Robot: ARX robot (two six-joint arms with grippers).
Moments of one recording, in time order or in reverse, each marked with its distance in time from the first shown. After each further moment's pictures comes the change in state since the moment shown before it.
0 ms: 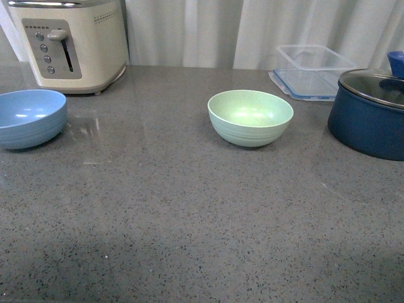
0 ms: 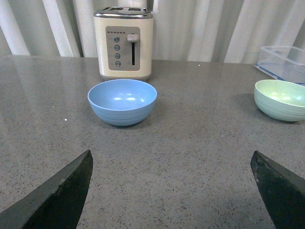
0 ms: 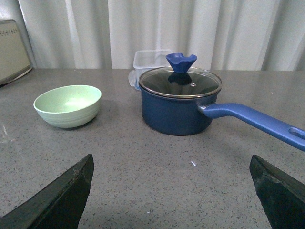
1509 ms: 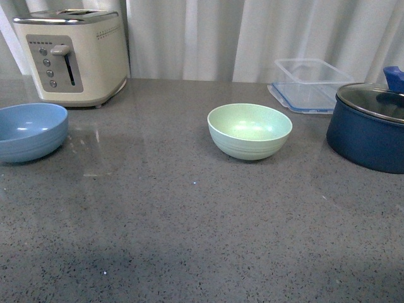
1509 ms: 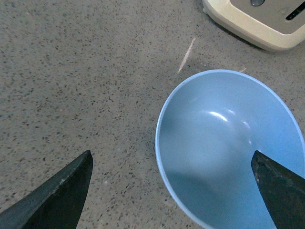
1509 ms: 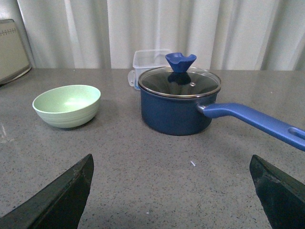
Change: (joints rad) left arm 0.208 1.682 1.088 -0.046 -0.078 -0.304; right arm 0.000 0.000 0.000 0.000 0.000 0.000
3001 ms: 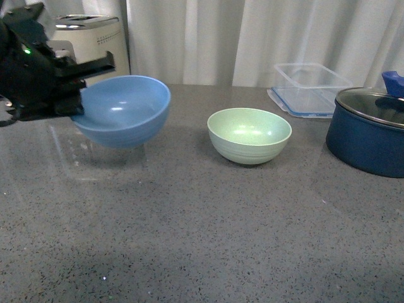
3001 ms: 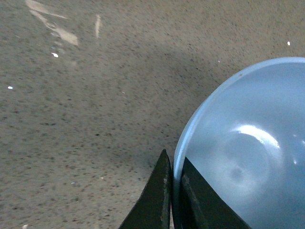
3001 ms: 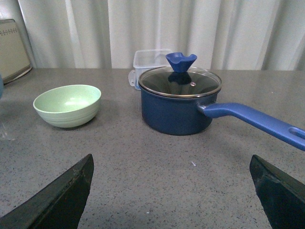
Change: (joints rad) left arm -0.337 0.098 0.108 -0.023 -0.005 -0.029; right arm 0.000 0.000 0.000 0.000 0.000 0.000
